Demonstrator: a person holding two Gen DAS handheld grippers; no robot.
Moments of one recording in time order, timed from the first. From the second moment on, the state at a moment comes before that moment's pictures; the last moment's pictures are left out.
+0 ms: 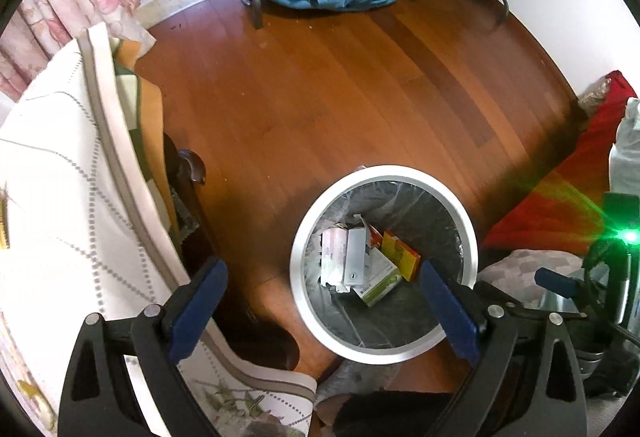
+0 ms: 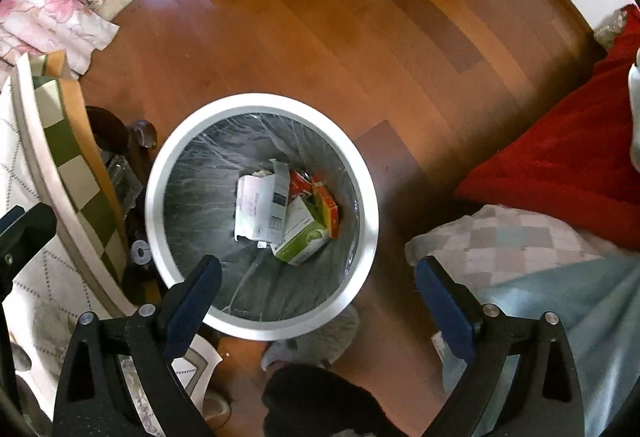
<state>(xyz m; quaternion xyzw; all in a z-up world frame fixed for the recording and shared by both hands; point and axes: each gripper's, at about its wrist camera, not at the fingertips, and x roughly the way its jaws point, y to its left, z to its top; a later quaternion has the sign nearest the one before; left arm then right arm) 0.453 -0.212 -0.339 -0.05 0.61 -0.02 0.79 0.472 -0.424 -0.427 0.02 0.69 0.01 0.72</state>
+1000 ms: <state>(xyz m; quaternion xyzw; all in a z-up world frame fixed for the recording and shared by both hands) 0.337 -0.115 -0.132 -0.08 0.47 0.06 0.88 0.381 -0.361 -0.161 0.05 0.55 0.10 0.83</state>
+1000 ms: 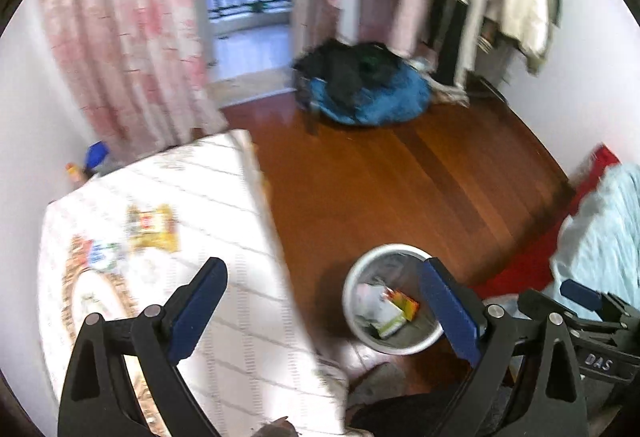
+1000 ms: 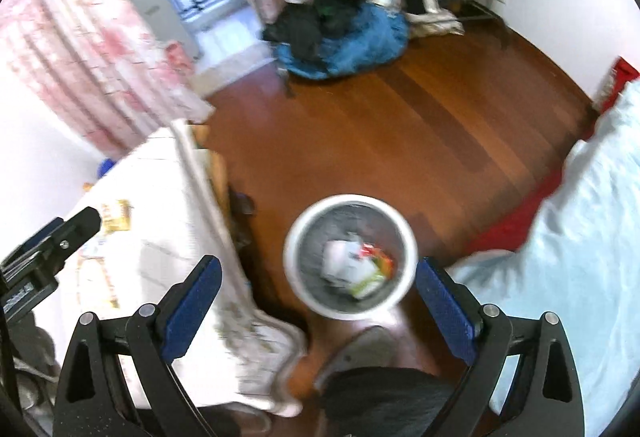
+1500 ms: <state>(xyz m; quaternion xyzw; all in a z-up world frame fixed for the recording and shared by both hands) 0.209 0.075 -0.295 -0.22 0.55 0.23 0.77 0.361 -0.148 -0.272 0.01 0.61 0.23 0.76</state>
